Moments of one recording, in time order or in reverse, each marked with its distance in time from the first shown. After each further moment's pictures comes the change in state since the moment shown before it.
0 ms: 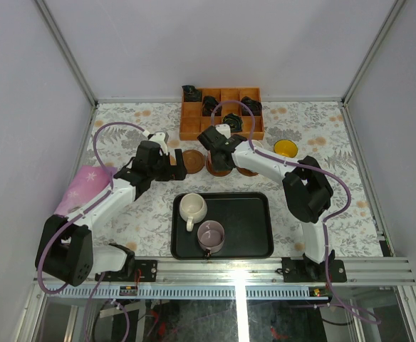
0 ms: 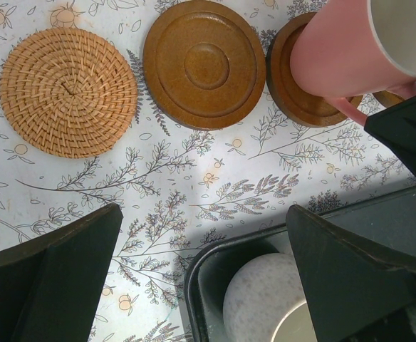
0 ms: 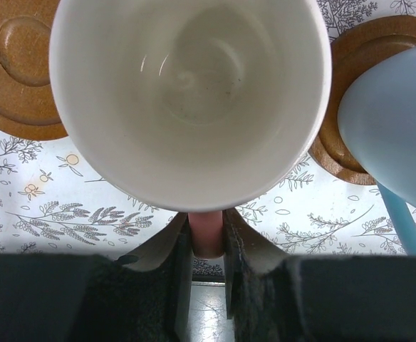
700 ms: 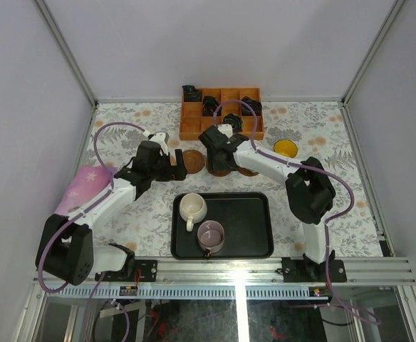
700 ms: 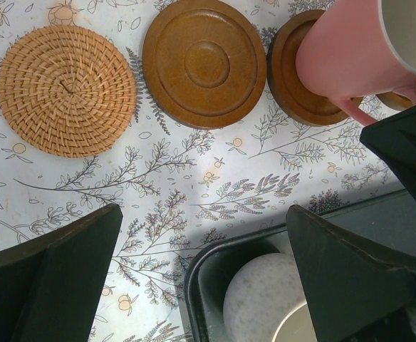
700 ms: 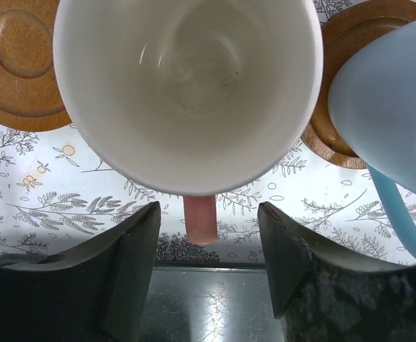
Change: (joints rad) left arm 0.000 0.006 0.000 0.000 0.005 0.000; right arm 0.000 -0.020 -0.001 -0.040 0.000 0.031
